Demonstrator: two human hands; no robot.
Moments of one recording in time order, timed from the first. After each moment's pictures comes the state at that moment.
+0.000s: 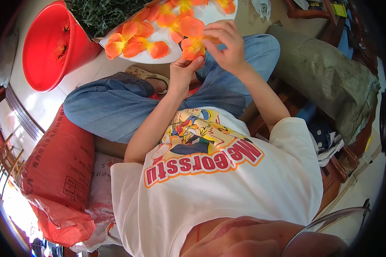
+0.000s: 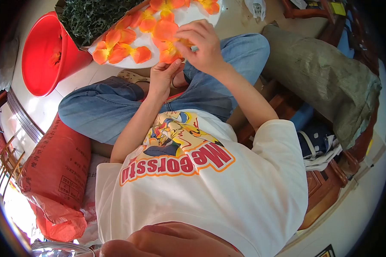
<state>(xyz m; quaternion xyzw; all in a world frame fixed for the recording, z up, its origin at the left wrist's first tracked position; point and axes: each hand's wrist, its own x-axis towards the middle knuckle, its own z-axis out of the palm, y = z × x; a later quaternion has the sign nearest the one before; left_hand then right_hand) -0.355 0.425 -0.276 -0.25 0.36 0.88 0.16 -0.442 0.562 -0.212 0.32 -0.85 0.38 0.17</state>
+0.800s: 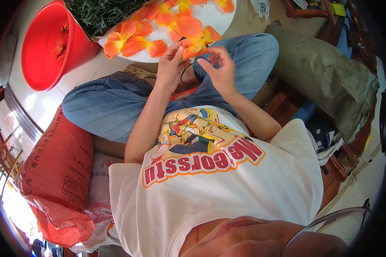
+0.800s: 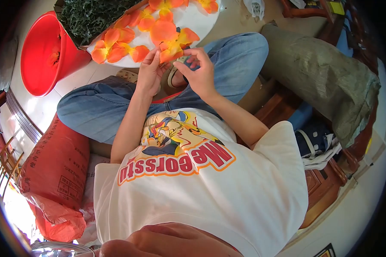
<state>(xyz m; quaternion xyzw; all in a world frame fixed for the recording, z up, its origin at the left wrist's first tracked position) -0.370 0.395 -0.273 -0.26 0.34 0.88 0.18 -0.363 0.548 -0.239 -0.03 -0.80 0.60 0.00</state>
